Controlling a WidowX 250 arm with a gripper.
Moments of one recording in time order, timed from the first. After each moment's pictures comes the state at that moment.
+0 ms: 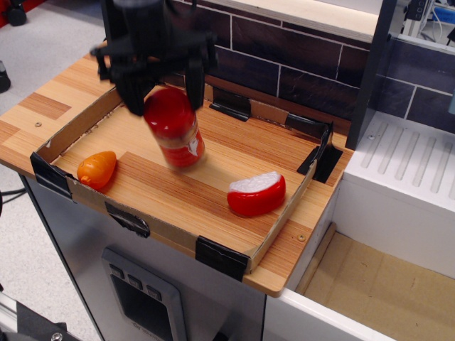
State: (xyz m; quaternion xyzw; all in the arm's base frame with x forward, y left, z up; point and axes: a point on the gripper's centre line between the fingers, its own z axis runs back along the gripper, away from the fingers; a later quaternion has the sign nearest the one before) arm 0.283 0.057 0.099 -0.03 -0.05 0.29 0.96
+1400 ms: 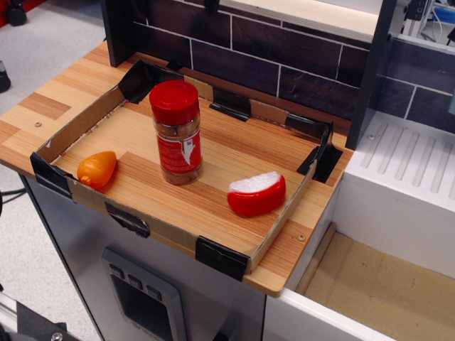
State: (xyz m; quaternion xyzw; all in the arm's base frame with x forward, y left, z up) arm 0.330 0.064 0.167 0.01 -0.09 0.26 0.96
